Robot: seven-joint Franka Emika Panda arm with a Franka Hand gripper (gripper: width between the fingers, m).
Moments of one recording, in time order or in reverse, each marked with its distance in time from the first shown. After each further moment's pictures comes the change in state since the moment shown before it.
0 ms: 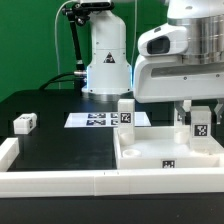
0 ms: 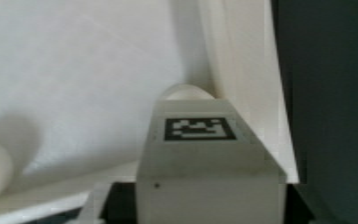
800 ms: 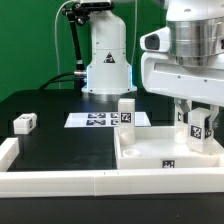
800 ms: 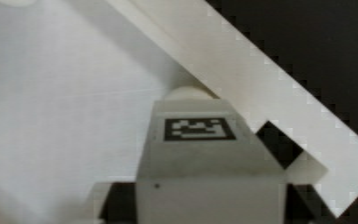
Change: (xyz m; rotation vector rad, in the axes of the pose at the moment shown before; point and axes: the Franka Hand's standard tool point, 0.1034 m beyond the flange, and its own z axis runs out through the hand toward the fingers) arm 0.001 0.002 0.002 0.009 0.009 0.734
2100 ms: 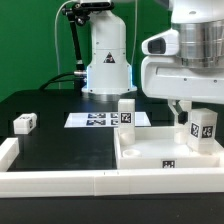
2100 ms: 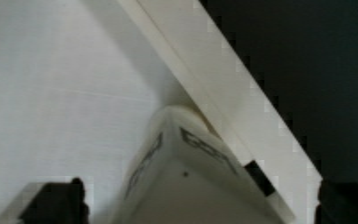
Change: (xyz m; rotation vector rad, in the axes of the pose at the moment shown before) arm -0.013 -0.004 0.004 0.001 -0.005 -0.443
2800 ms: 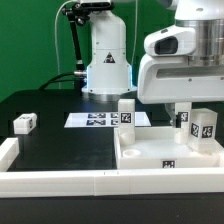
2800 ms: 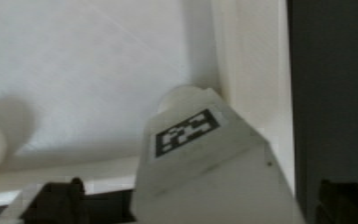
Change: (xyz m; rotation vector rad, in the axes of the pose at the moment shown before) arm 0.007 0.005 -0.003 -0.050 0.028 -0.536
